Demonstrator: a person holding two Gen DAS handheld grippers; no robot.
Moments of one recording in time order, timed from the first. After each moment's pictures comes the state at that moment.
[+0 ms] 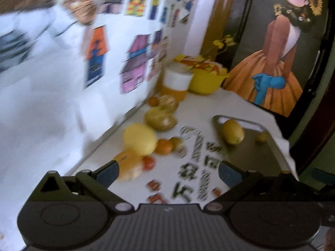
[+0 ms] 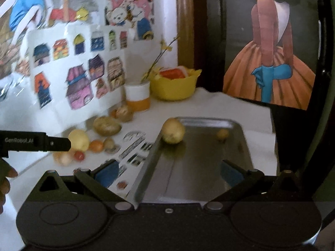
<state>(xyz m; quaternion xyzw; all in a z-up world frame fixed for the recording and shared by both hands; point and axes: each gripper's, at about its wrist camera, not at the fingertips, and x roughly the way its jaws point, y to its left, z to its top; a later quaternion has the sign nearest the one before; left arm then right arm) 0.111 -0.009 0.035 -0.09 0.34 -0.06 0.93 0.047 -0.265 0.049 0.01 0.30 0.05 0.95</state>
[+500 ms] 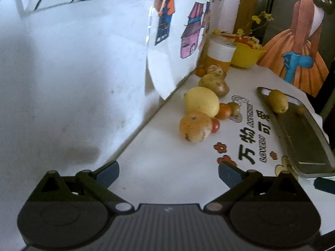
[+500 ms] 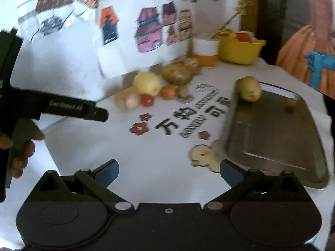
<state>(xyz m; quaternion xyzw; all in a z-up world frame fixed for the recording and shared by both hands) 0.098 0.049 0.001 -0.05 0.40 0.00 0.92 0.040 -0.164 0.012 -0.04 0.38 0.17 0.91</state>
